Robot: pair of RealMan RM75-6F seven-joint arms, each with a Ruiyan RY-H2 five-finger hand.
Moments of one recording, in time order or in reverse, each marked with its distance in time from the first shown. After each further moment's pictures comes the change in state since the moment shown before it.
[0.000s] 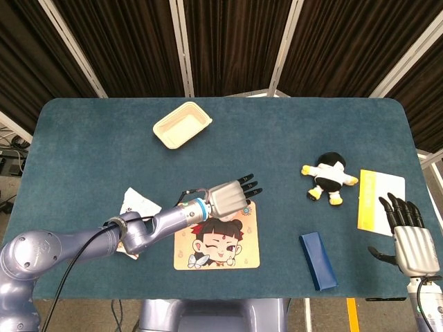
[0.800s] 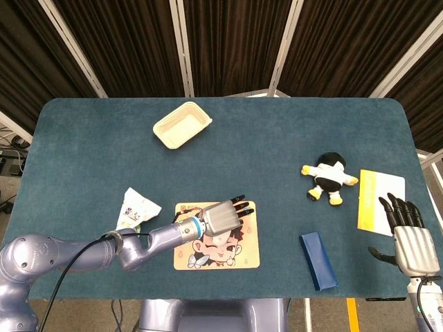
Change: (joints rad) left arm 0.053 -0.009 0.063 -0.106 -0.122 -0.011 0.068; right arm 0.000 0.000 0.000 -0.001 0.000 0.000 0.000
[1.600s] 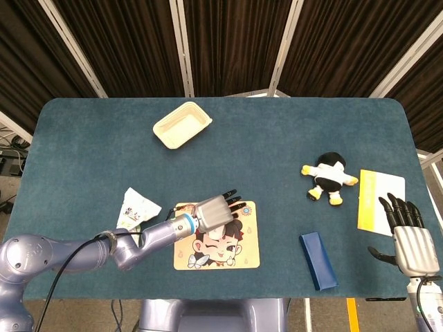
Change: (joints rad) left arm 0.023 0.020 0.013 -0.005 -0.042 0.020 0.023; right arm 0.000 -0.001 0.000 -0.001 0.000 0.001 -0.004
